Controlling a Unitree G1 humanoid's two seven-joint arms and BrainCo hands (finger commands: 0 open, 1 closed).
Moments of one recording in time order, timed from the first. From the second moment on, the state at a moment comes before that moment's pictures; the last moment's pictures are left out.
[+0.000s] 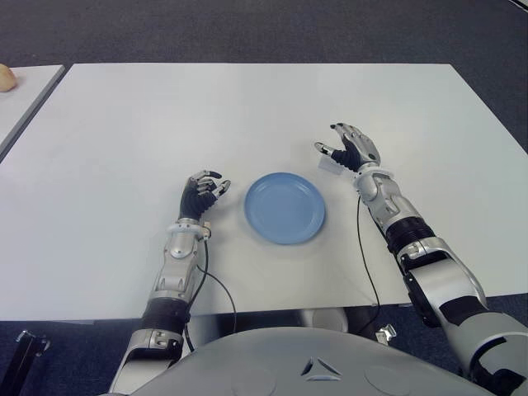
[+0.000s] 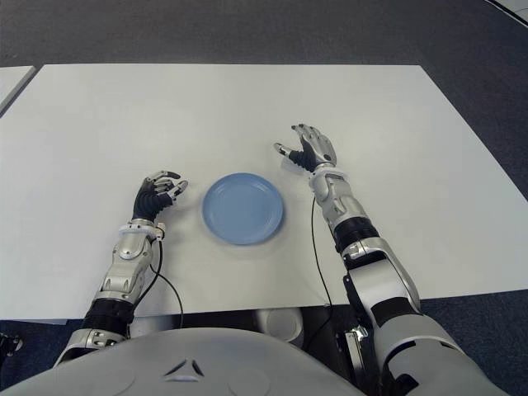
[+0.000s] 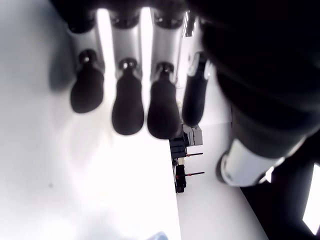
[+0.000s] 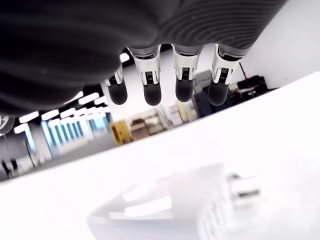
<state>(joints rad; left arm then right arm) 0.03 0.05 0.02 0.31 0.08 -0.19 0.08 -0.59 -0.37 0.35 0.82 -0.73 -0.07 -0.23</state>
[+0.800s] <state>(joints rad) 0.03 0.06 0.03 0.31 0.08 -0.20 0.08 -0.69 -0.36 0.48 1.00 -0.72 -0.07 -0.06</state>
